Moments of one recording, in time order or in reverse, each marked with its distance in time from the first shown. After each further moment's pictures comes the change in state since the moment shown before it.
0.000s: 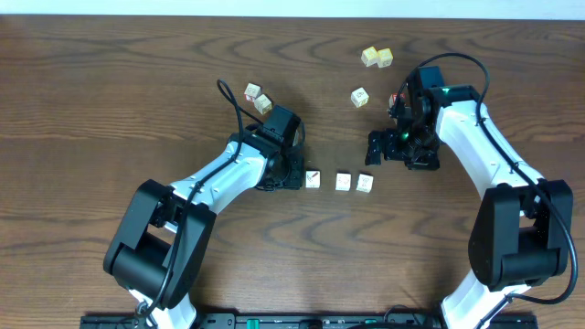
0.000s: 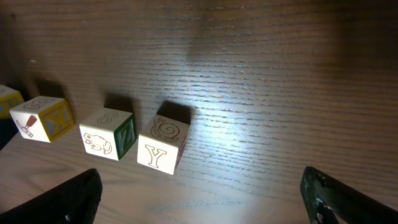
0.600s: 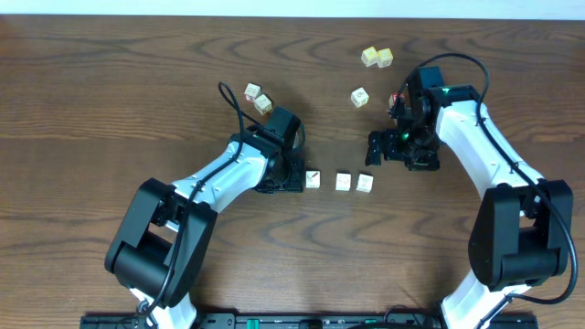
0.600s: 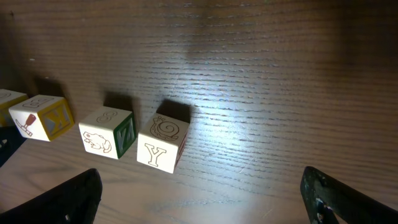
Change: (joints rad) left arm 0.000 0.005 0.000 -0.018 0.023 -0.007; right arm 0.000 0.000 0.000 -0.006 0.000 0.000
